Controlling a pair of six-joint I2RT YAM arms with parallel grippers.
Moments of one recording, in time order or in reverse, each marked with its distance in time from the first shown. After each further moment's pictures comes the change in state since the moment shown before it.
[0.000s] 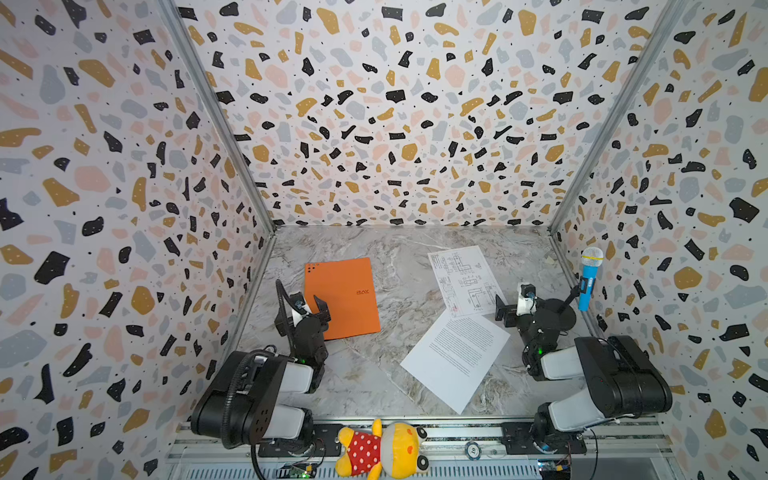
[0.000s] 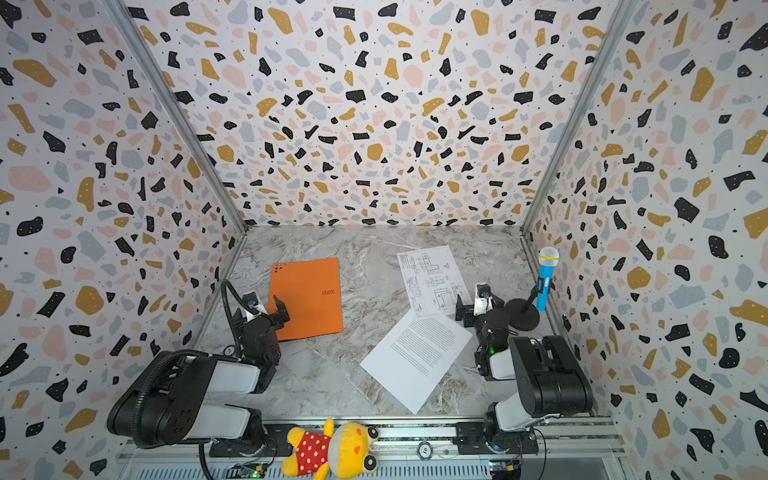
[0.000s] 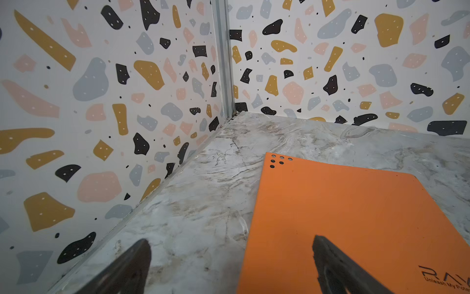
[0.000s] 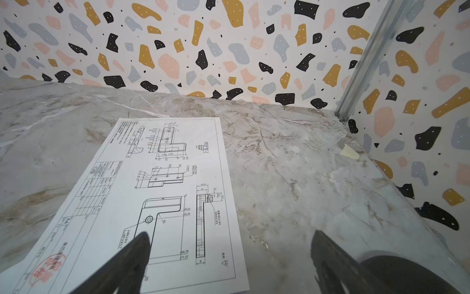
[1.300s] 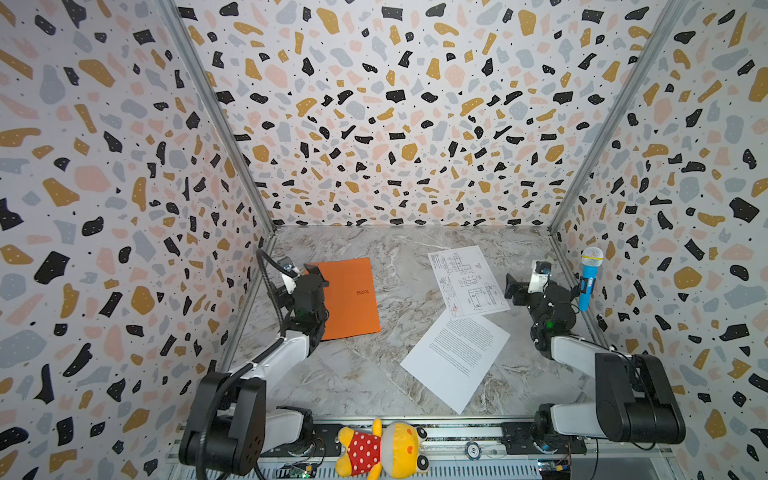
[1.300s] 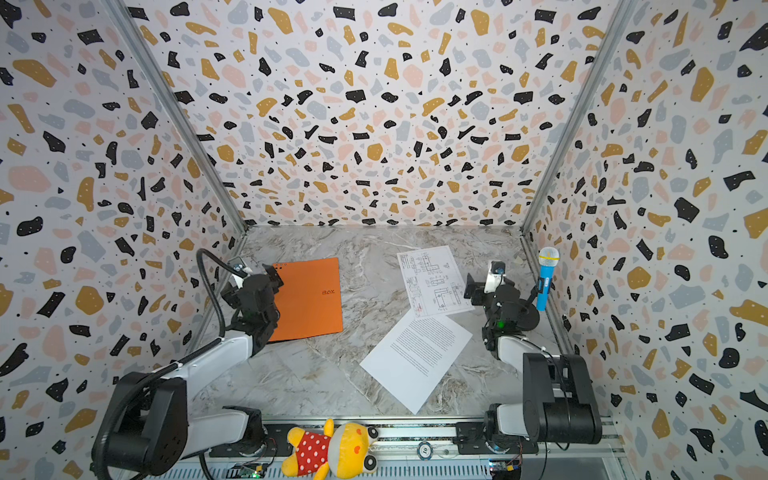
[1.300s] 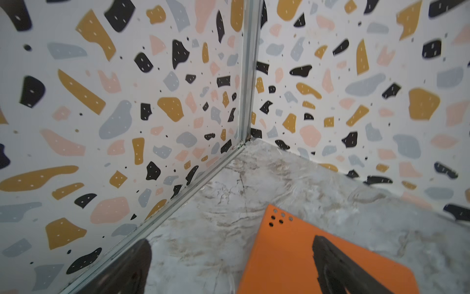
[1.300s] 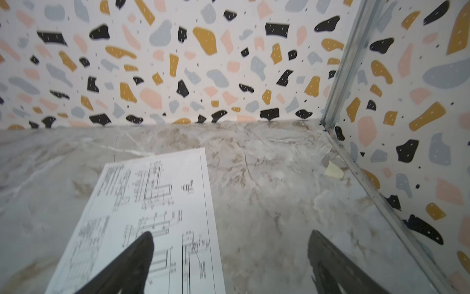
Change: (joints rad) left arm 0.009 -0.175 0.507 -0.763 -0.143 -0.241; right arm -0.078 -0.186 0.300 -0.465 -0.047 0.142
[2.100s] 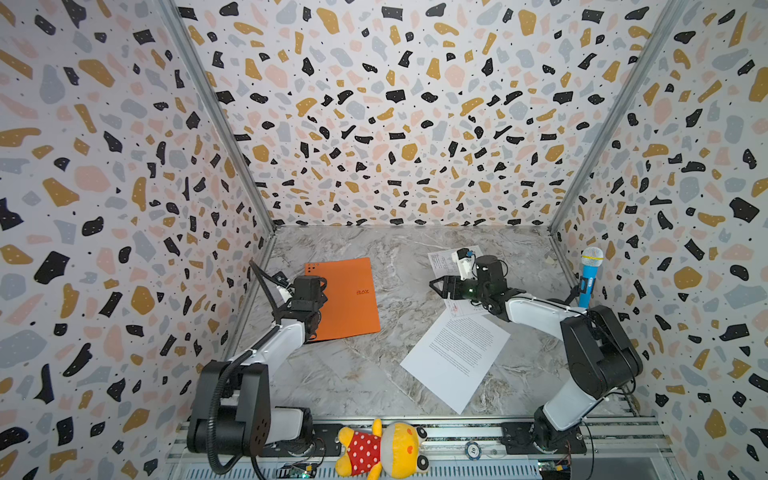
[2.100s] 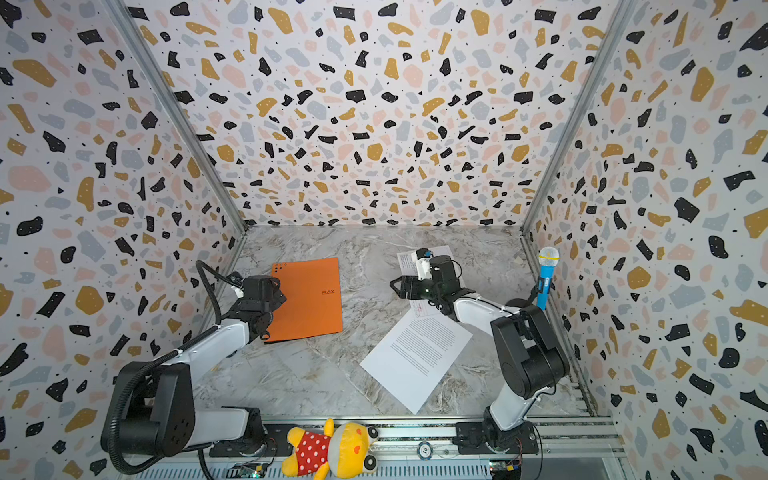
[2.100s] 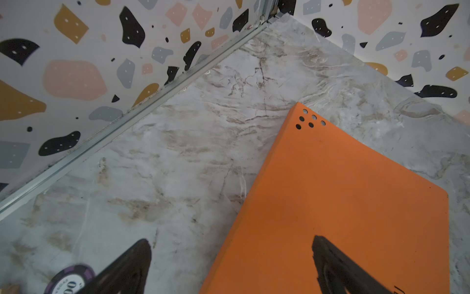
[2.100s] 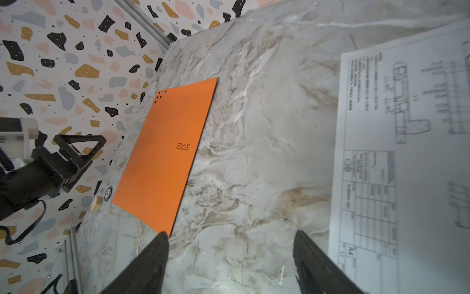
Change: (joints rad) left arm 0.103 0.121 0.021 -0.455 0.295 -0.327; right arm 0.449 0.349 0.423 -0.464 -0.423 0.383
